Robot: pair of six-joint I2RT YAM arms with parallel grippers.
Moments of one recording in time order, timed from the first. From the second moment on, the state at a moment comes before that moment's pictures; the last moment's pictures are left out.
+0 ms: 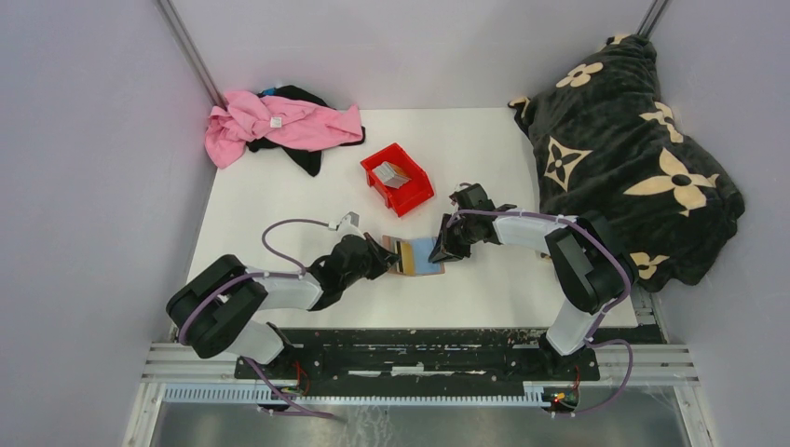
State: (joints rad) left arm -0.78 1.45 0.38 0.54 -0.13 -1.13; right arm 0.51 1.73 0.90 -0.24 -0.39 0.73
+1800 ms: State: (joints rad) left arm -0.90 1.51 0.50 0.39 -0.37 -1.11; right arm 0.51 1.73 0.92 -0.29 -0.37 0.70
